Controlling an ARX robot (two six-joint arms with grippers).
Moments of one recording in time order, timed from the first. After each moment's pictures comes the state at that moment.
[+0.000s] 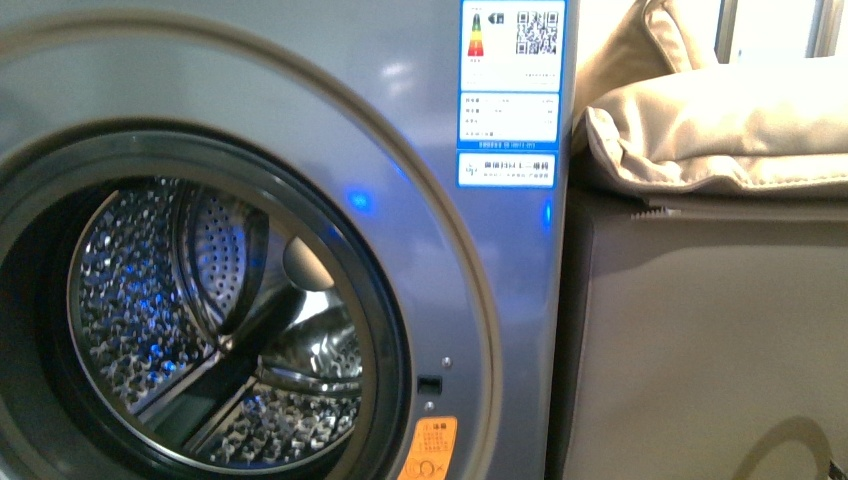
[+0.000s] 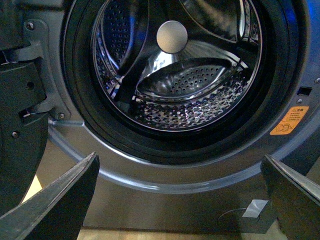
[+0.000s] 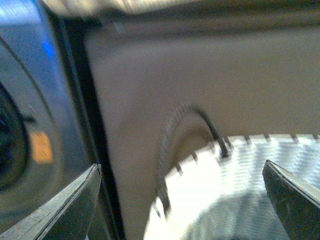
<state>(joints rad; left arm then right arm) 0.00 0.00 0.01 0.00 0.00 0.00 -0.03 0.03 -0.01 0.09 -0.08 0.04</state>
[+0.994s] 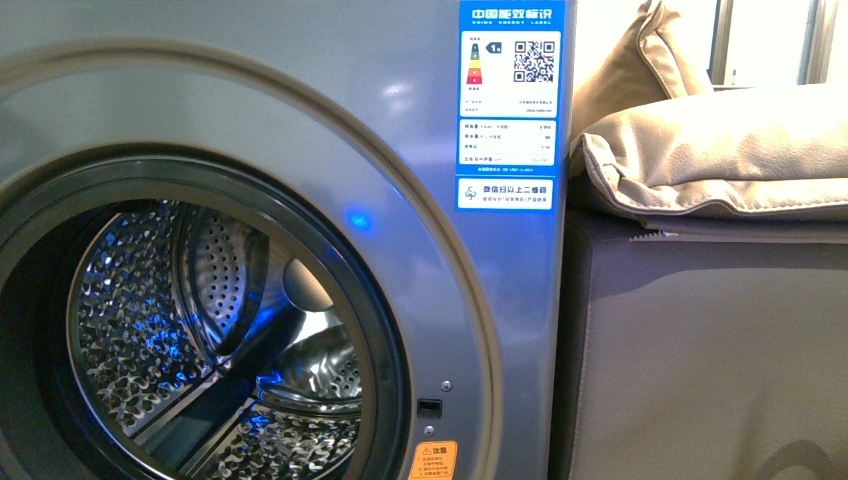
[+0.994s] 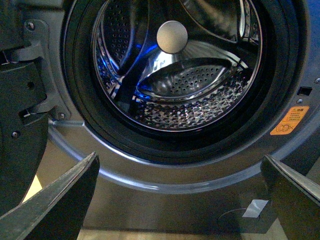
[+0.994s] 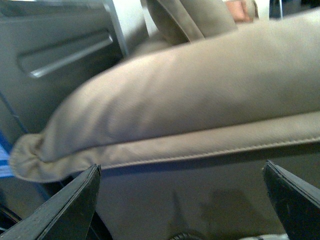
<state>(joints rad) 0.00 0.00 0.01 0.00 0.00 0.00 -0.46 0.91 0.78 0.15 -0.56 0.21</state>
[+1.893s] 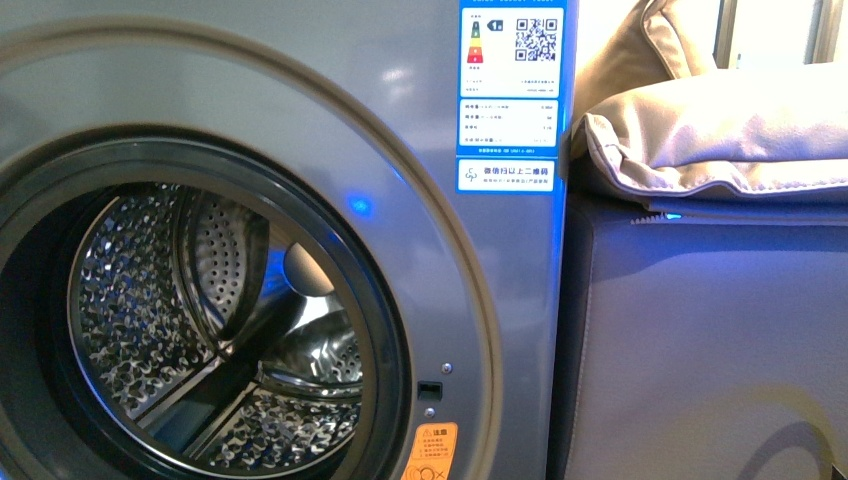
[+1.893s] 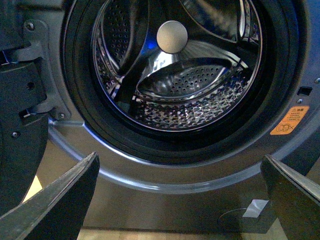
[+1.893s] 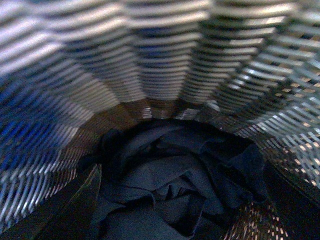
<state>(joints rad) 0.00 0.00 0.01 0.00 0.00 0.00 -0.52 1.98 0.84 0.16 -0.28 -0.25</state>
